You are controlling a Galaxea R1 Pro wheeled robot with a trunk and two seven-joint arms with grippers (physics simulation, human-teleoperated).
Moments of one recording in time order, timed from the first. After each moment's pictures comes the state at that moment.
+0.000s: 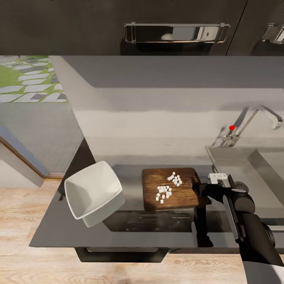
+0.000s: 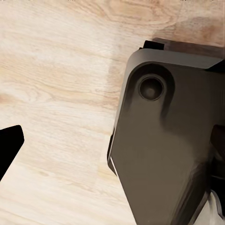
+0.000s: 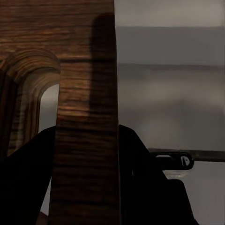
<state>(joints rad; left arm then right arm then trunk) -0.34 -0.05 -0.17 0.07 0.34 -0.20 0.24 -0.51 -0.10 -0.14 -1.51 0.09 0.89 0.30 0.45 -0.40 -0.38</state>
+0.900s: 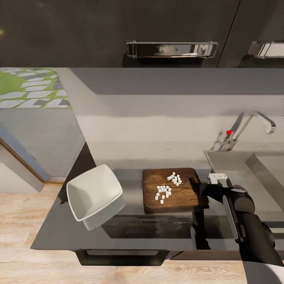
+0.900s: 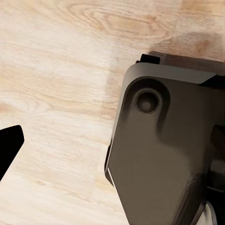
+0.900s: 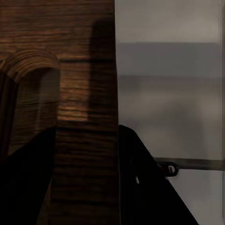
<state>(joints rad) -0.34 -0.05 -0.17 0.07 0.34 -0.20 0.24 -0.51 -0.10 -0.14 -1.51 0.10 0.89 0.30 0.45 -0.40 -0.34</state>
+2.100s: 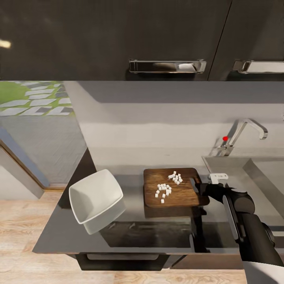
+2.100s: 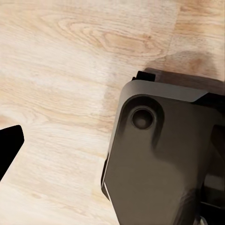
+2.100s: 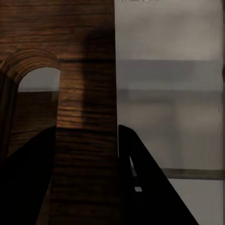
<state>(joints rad) -0.34 -0.05 -0.17 0.07 0.34 -0.20 0.24 -0.51 -0.10 -0.14 -1.51 0.10 0.89 0.28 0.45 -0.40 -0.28</state>
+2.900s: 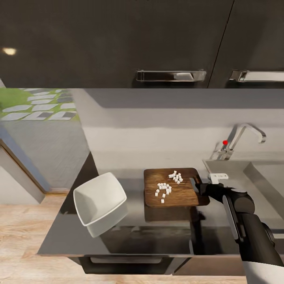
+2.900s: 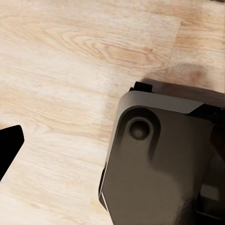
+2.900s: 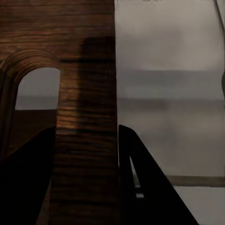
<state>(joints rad) -0.34 -0.05 -0.17 0.07 0.34 -0.21 0.24 -0.51 -0.10 -0.14 -1.51 0.10 0.89 0.27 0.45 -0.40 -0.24</state>
